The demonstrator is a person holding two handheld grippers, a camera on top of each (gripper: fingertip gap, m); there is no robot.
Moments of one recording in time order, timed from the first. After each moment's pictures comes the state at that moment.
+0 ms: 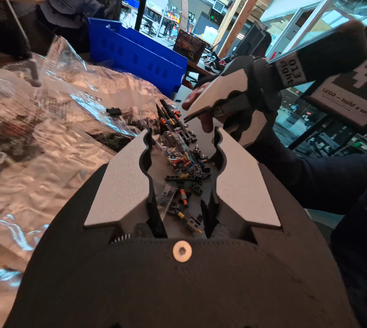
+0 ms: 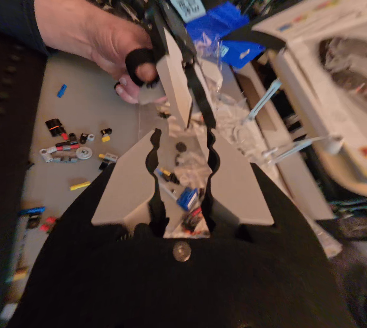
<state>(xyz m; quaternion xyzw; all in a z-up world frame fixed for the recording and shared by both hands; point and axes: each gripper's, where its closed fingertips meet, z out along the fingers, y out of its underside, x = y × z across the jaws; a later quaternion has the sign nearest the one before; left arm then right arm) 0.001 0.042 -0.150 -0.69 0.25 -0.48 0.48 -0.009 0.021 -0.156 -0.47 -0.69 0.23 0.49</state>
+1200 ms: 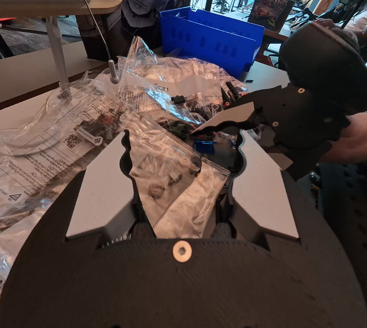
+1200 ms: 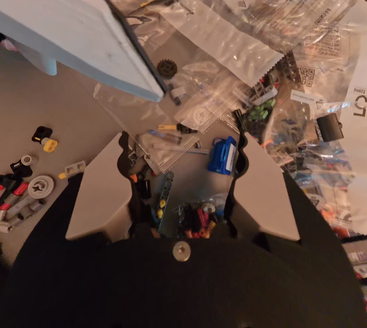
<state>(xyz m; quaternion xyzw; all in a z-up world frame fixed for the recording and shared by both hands) -0.026 0.081 -0.185 -0.76 0.25 -0.27 0.54 0.002 0.065 -0.274 -0.78 -0.50 0.13 0.34</state>
